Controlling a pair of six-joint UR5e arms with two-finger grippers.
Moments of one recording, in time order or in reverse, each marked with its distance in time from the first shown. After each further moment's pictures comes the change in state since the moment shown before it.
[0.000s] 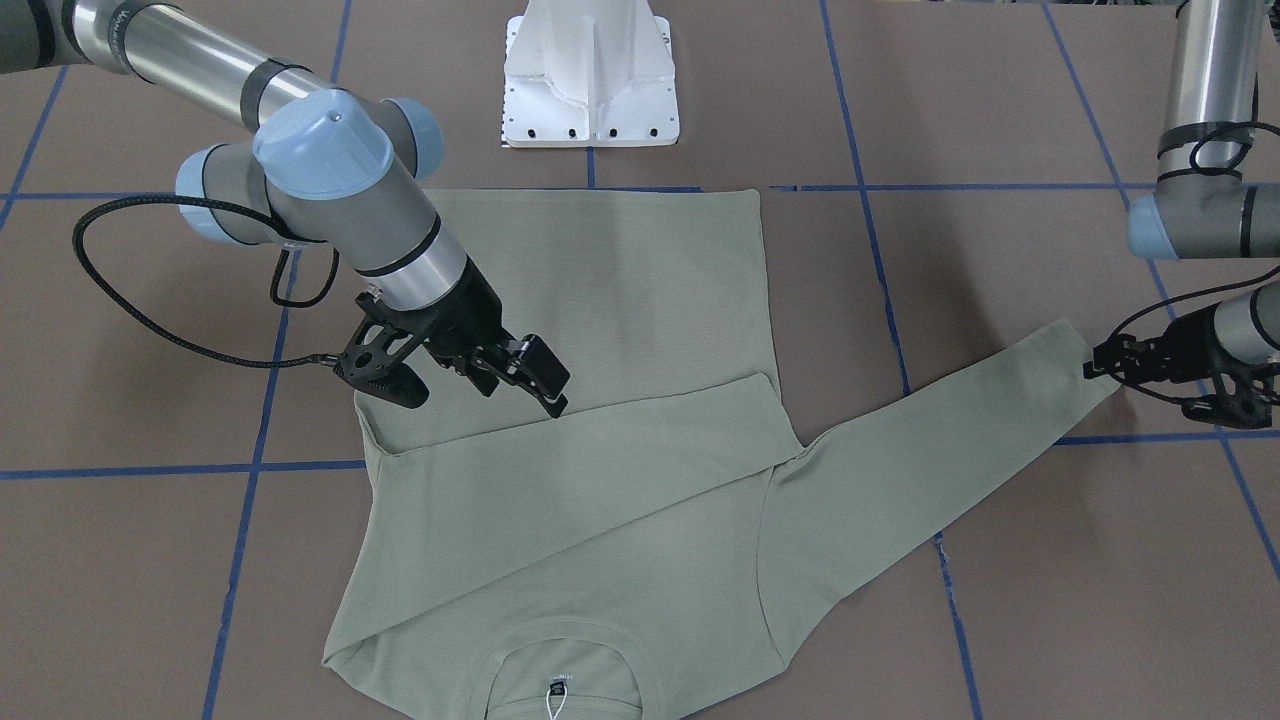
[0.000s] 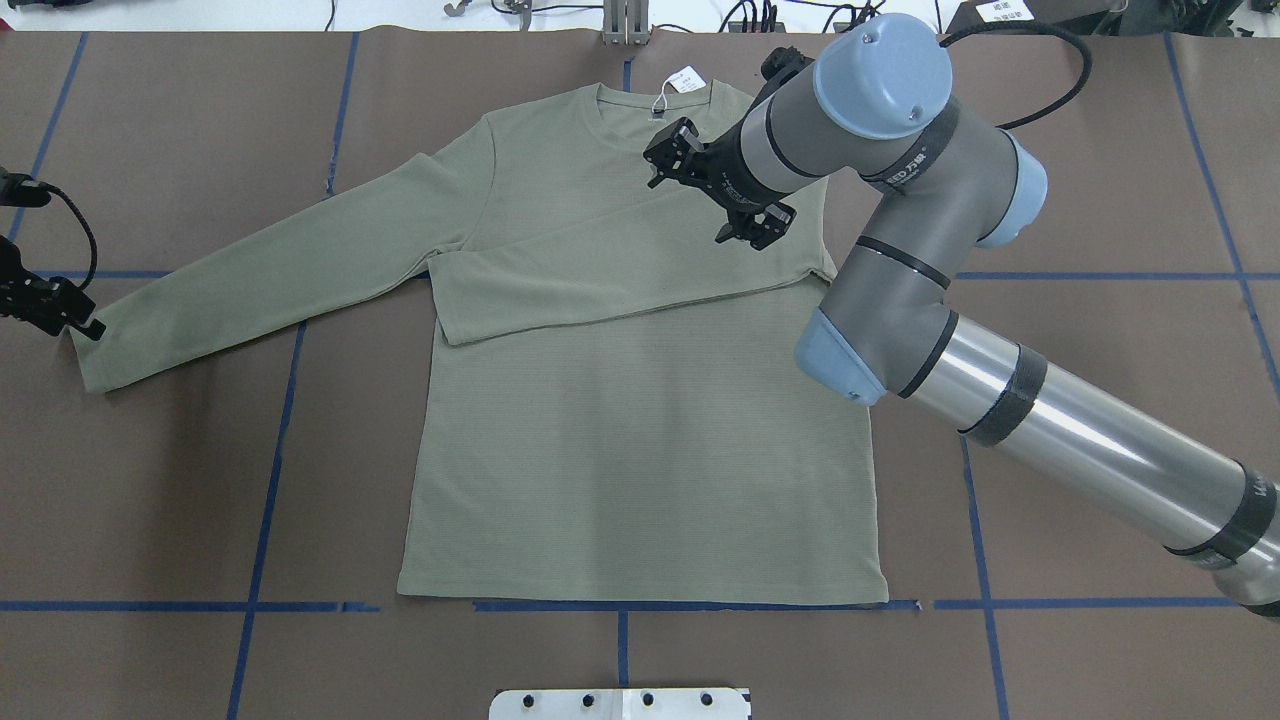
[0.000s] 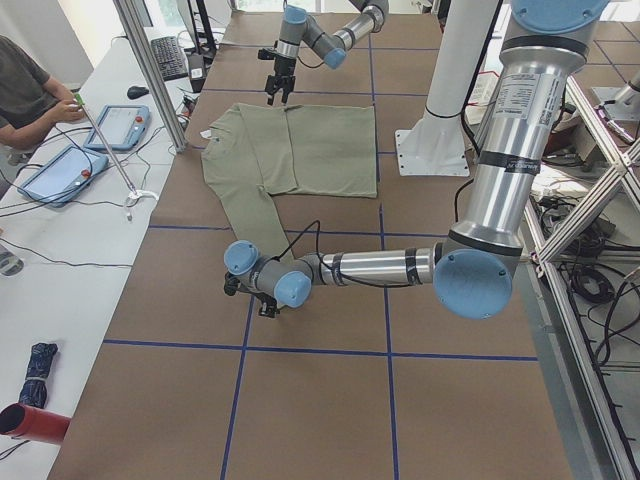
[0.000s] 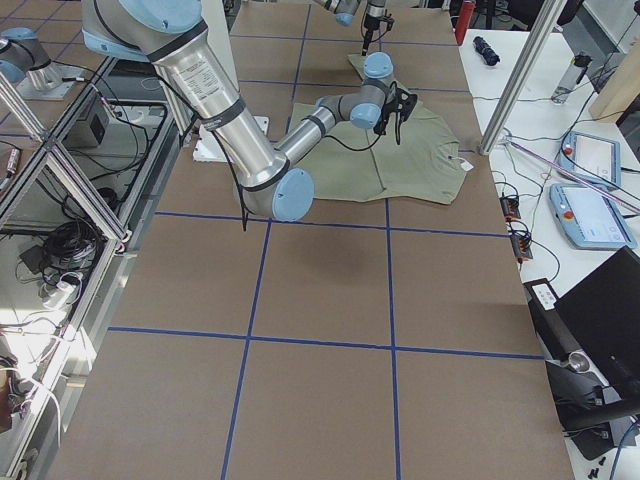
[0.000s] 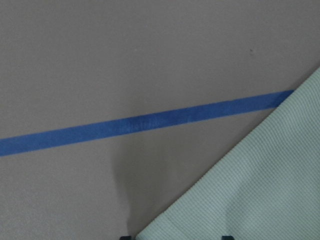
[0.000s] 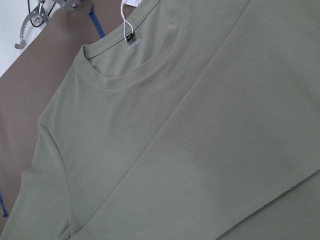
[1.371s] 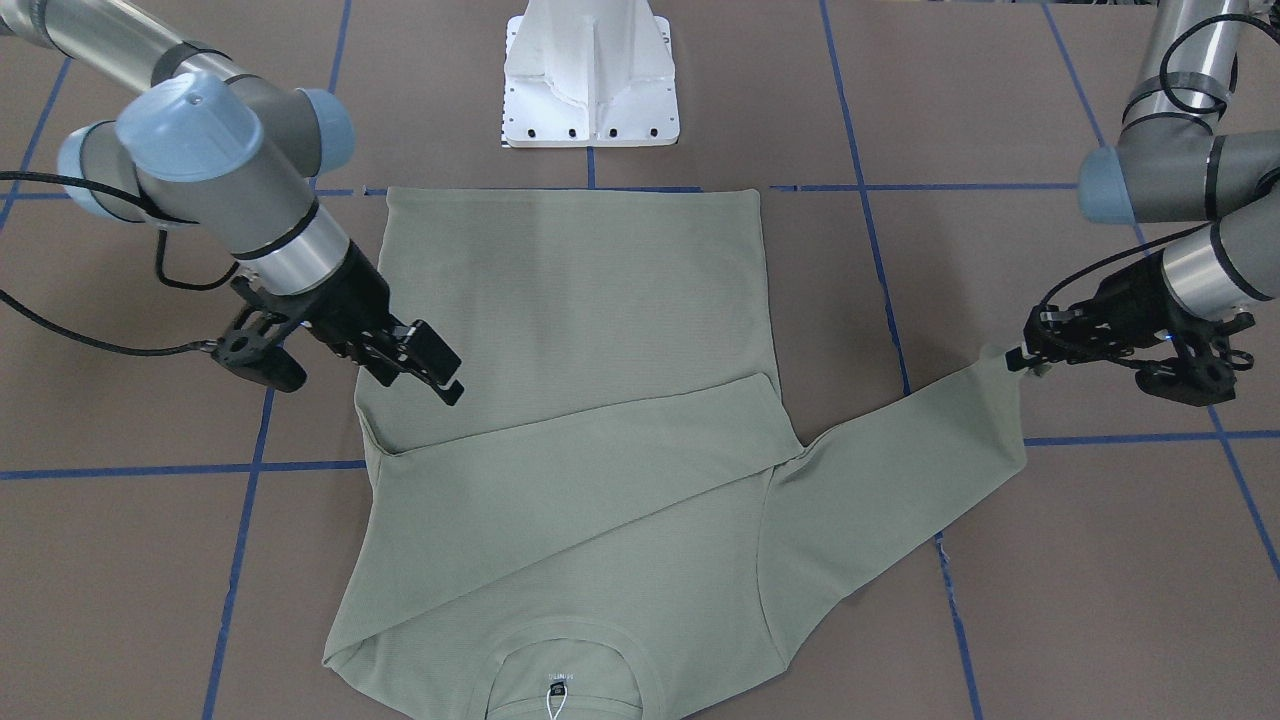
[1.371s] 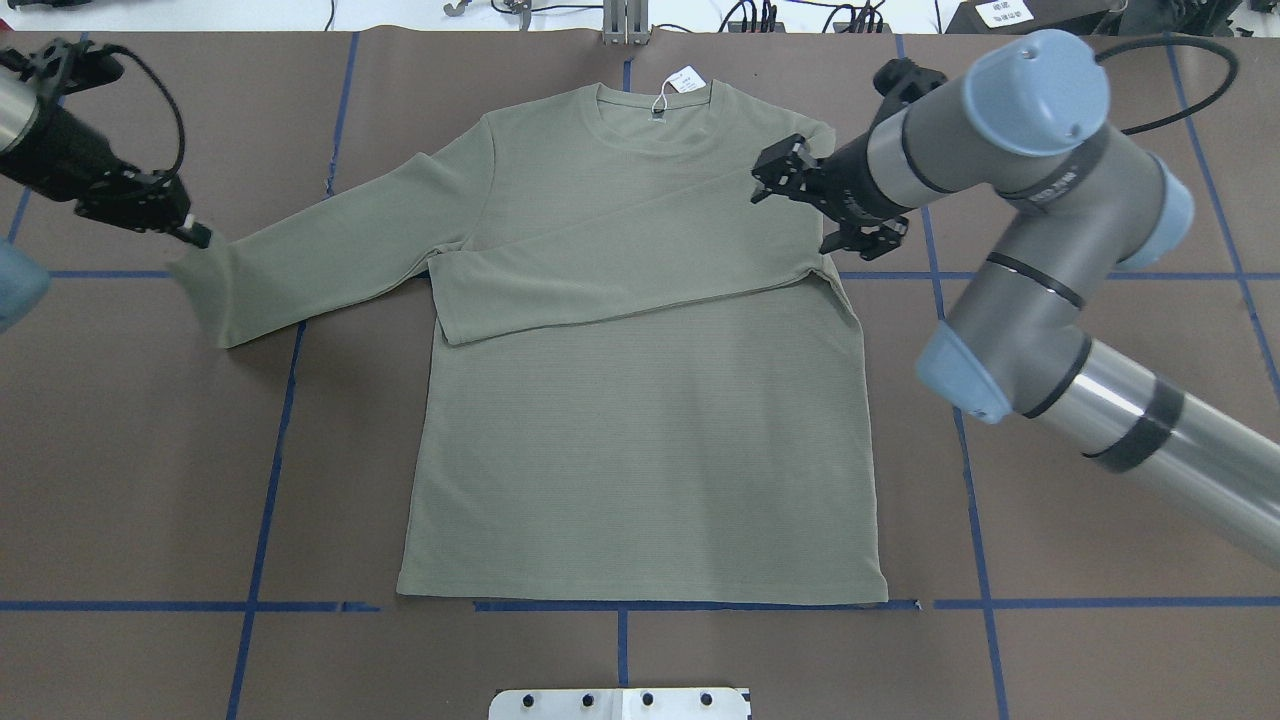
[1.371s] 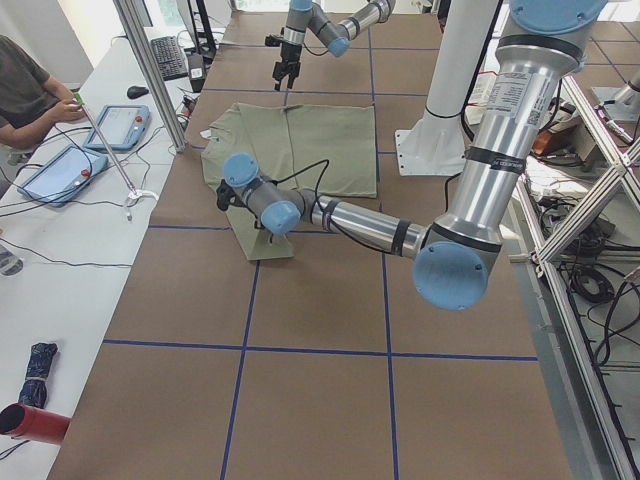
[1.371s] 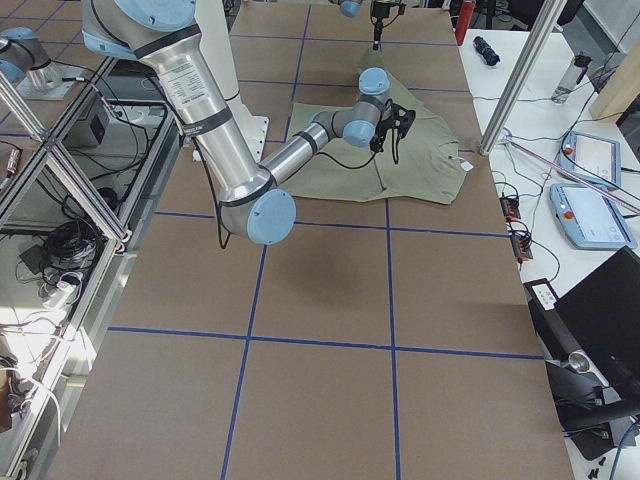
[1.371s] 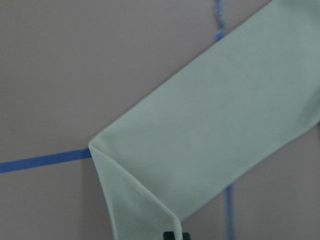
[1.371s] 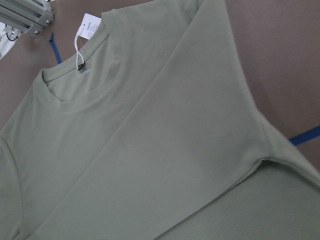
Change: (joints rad) left arm 0.050 -0.147 -0.354 -0.001 -0.094 -0.528; right arm 0.091 -0.246 0.181 0.000 0.073 -0.137
